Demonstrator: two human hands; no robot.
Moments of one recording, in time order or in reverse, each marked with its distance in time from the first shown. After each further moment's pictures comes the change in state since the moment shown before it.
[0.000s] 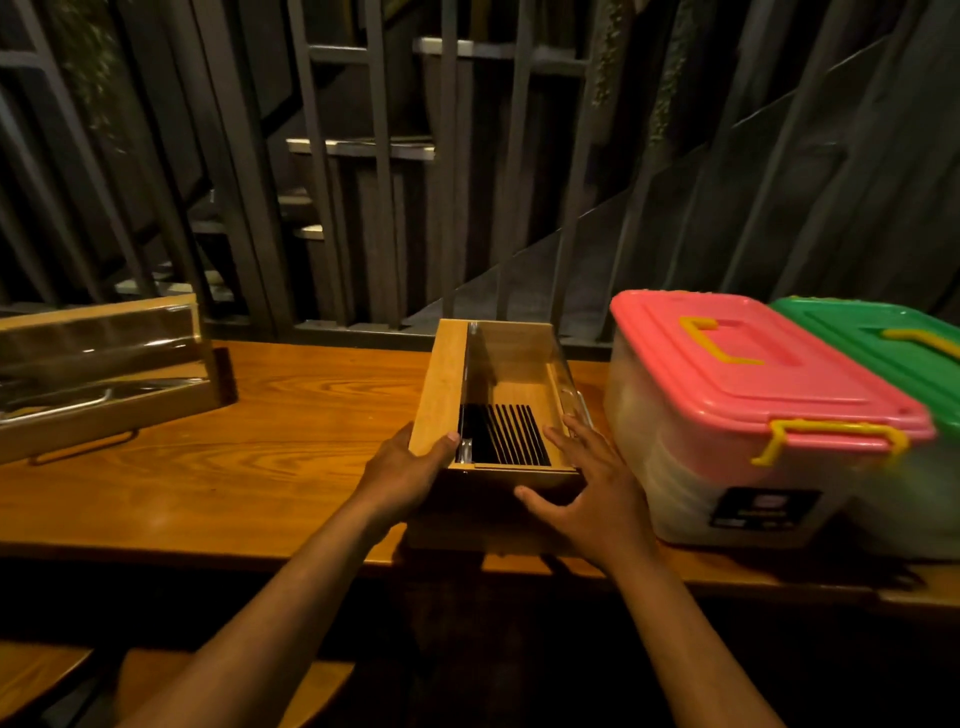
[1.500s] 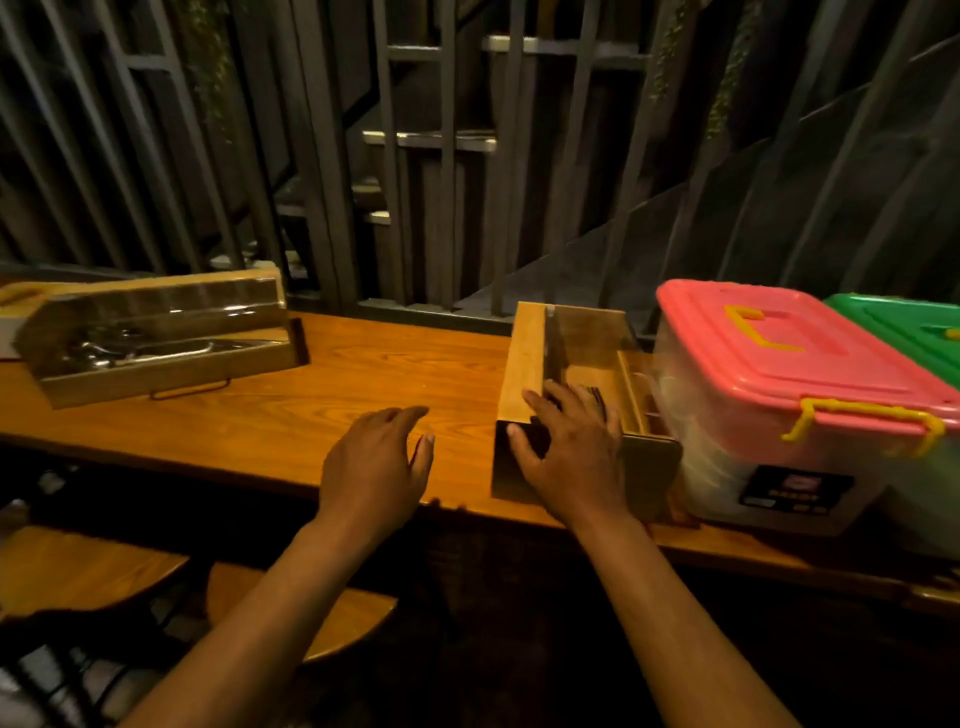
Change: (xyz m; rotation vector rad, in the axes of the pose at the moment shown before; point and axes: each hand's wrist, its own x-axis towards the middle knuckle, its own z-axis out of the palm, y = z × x) left_hand -0.095 -0.020 -0.047 0.772 0.407 0.481; right_hand -0.016 -0.065 -0.002 -0.168 0.022 -0.139
